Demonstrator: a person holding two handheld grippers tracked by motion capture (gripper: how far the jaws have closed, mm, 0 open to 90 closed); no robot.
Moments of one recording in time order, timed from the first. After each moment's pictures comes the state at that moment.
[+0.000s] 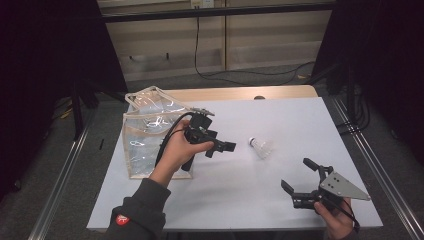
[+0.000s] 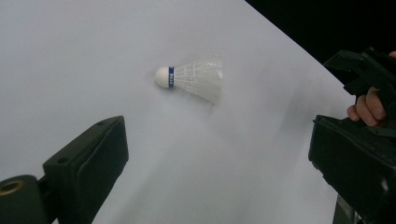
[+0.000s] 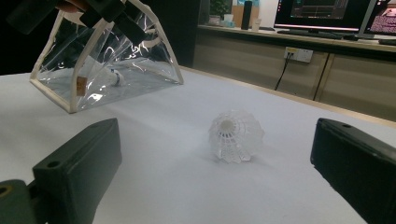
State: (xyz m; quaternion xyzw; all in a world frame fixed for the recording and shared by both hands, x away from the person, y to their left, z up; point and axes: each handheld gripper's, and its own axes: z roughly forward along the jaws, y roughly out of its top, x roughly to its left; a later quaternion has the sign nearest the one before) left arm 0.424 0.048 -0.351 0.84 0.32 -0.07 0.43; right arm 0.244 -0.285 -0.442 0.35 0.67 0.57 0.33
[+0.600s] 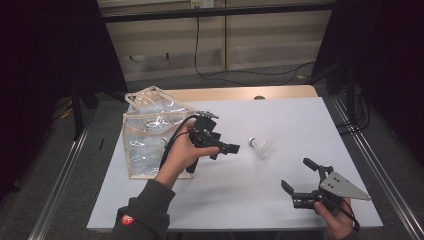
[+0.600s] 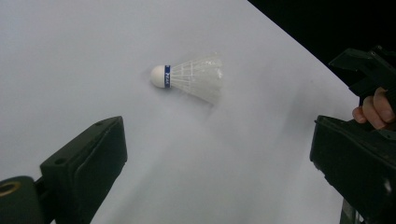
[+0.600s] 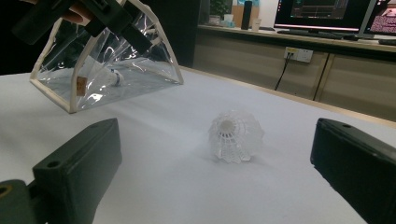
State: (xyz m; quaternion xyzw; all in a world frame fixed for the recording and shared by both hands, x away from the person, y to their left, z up) left arm 0.422 0.038 -0.362 0.84 0.32 -0.07 0.43; right arm 0.244 -0.285 -0.441 0.35 0.67 0.57 0.33
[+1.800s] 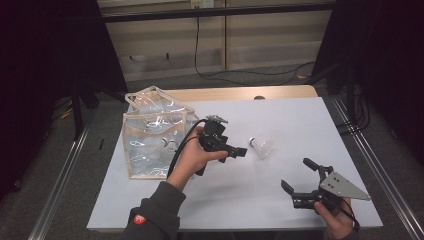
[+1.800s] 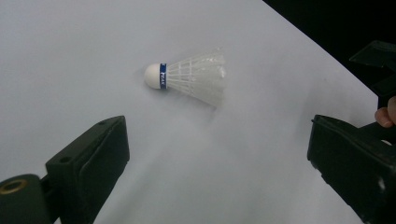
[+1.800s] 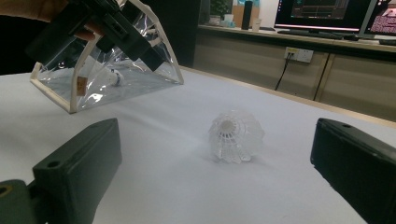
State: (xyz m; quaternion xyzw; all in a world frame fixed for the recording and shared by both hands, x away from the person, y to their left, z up) left arm 0.420 0.015 -0.380 0.84 0.32 -0.05 0.43; right arm 0.244 -0.285 -0.441 0.35 0.67 0.57 0.33
